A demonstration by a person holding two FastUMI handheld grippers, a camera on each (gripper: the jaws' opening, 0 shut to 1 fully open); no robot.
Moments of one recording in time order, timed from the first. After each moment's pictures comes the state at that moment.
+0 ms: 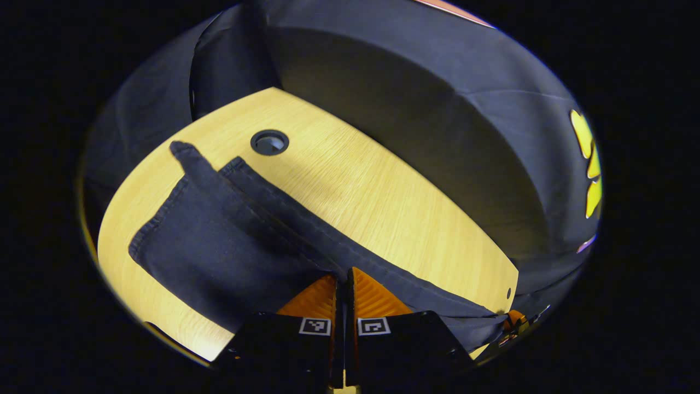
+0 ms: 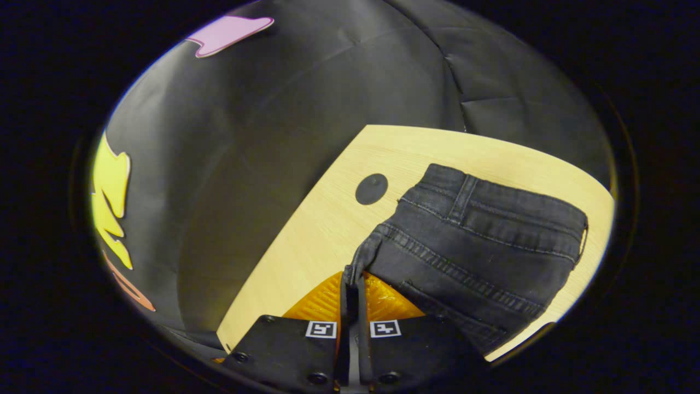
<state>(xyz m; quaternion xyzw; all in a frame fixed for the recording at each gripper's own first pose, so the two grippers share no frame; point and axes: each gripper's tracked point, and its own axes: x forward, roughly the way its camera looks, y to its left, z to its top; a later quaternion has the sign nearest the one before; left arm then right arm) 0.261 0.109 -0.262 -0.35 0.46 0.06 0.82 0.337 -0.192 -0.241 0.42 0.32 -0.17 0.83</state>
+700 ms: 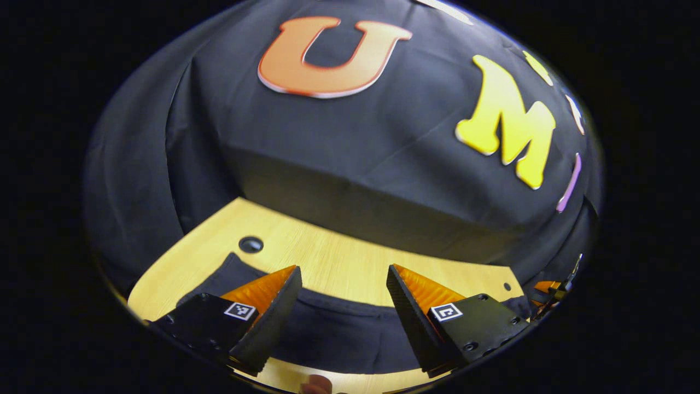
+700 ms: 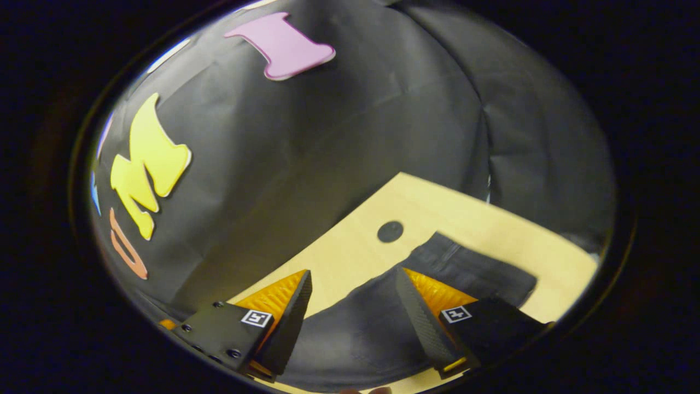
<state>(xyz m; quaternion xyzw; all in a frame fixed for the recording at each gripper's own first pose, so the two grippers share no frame) 0.213 0.140 -0.061 -0.20 0.17 0.00 0.96 0.293 -0.237 -0.153 0.30 0.21 -0.13 0.92</state>
